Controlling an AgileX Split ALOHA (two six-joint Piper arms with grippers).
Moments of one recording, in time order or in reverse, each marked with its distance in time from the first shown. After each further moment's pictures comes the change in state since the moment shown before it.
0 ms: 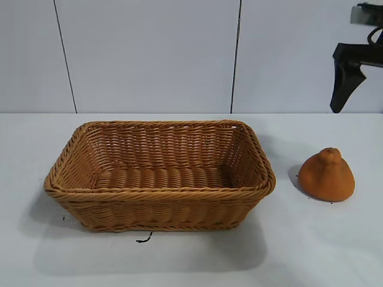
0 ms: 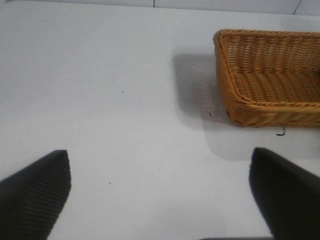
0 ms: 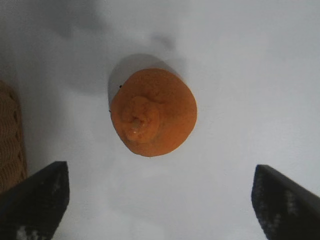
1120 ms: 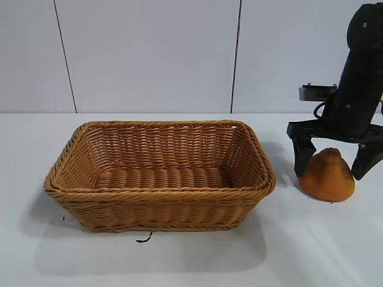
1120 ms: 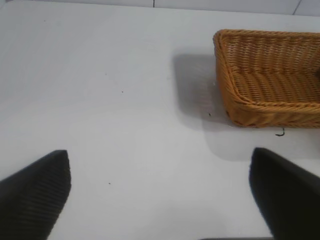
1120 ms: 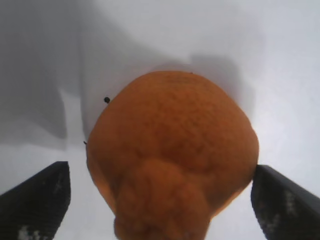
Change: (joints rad) left arm 0.000 0.000 0.000 -0.001 -0.001 -0.002; right arm 0.108 0.169 -0.004 -0.170 -0.141 0.139
